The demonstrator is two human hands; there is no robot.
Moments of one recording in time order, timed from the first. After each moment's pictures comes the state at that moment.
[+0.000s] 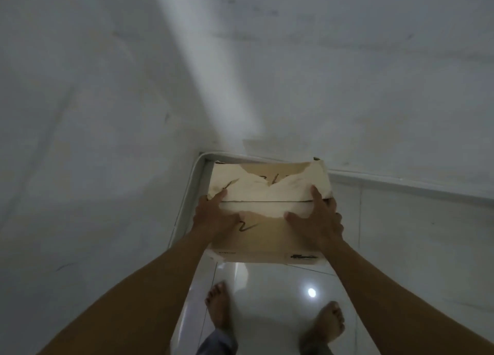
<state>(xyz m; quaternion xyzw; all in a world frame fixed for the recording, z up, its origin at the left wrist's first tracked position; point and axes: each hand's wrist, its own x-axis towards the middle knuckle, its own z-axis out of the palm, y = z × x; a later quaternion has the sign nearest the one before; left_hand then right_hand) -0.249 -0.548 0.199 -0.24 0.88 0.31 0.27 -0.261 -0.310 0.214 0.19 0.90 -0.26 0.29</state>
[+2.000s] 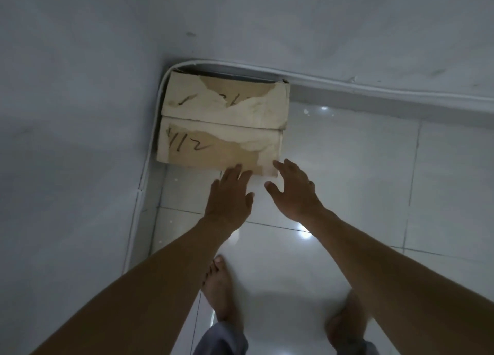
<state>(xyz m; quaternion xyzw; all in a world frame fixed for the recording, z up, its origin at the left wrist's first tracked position) -0.228 -0.555 -0.076 -0.01 0.94 0.19 0.29 -0.252 -0.400 -0.081 0.03 0.90 -0.27 0.34</state>
